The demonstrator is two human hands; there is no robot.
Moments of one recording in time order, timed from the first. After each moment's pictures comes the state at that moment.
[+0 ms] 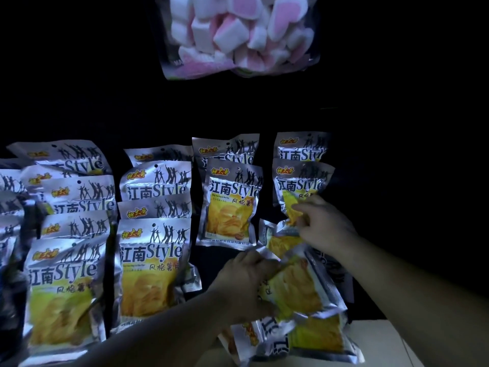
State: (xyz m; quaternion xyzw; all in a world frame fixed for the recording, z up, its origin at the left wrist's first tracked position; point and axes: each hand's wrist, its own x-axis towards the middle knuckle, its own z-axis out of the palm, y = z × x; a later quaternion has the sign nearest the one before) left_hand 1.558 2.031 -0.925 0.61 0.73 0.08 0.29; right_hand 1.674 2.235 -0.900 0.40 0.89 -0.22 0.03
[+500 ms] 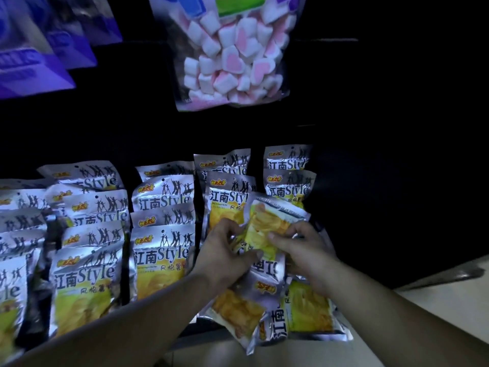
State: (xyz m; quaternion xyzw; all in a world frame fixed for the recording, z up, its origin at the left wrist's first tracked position) left_hand 1.538 2.013 -0.869 0.35 0.80 0.40 0.28; right_hand 1.687 2.129 -0.844 0.54 0.58 -0.59 -0.13
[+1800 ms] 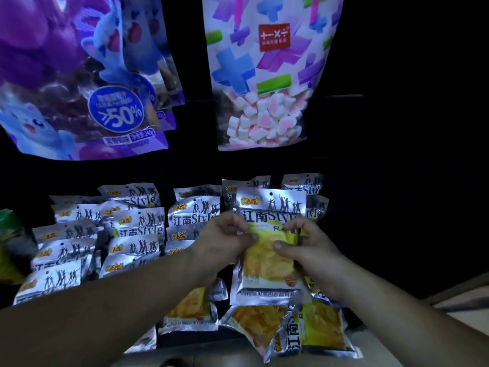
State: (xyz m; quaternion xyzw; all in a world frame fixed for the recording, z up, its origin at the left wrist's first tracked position) left_hand 1.506 1.989 -0.751 0.24 0.70 0.54 0.41; right_hand 1.671 2.103 -0.756 0.43 0.58 -0.68 -0.13
